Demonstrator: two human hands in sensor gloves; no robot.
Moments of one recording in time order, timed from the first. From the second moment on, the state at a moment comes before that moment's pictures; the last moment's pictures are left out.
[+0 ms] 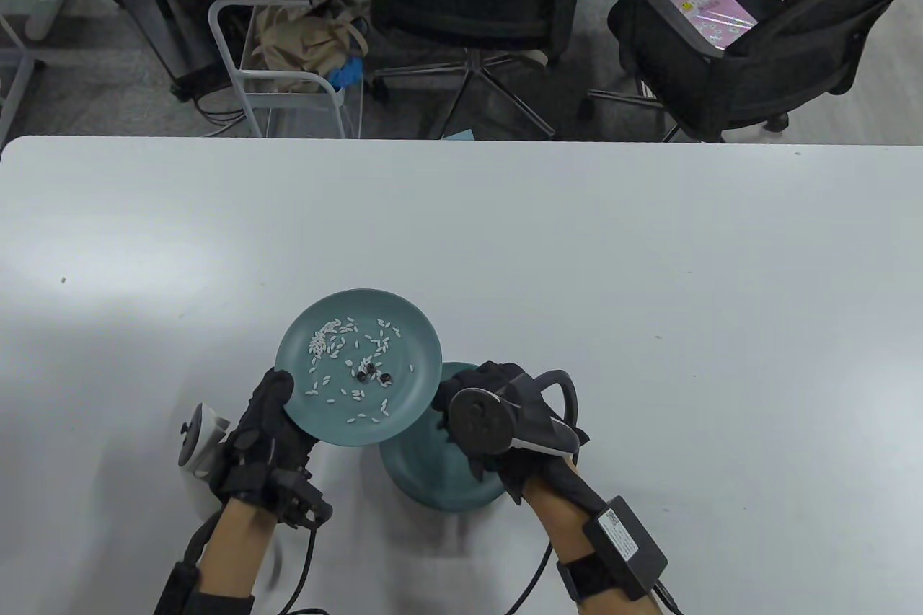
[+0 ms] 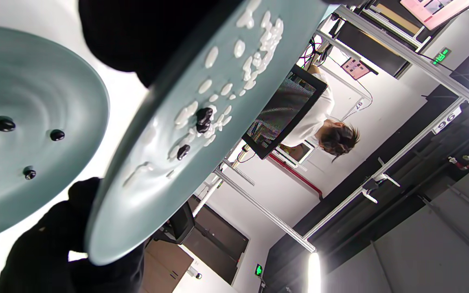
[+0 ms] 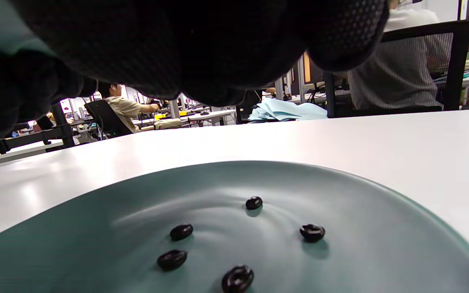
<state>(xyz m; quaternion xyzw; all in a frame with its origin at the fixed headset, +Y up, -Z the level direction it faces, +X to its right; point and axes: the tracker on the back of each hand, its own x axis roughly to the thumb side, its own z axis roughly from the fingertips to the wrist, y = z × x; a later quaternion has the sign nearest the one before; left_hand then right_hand) -0.252 -0.761 -0.178 -0.15 0.08 0.87 0.47 0.029 -0.684 -0.209 0.28 0.01 0.96 0.10</state>
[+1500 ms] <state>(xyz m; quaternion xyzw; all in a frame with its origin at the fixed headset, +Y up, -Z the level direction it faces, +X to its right) -0.227 -0.765 -0.177 -0.19 0.05 0.85 0.49 -0.031 -0.629 -0.192 0.31 -0.07 0.95 -0.03</state>
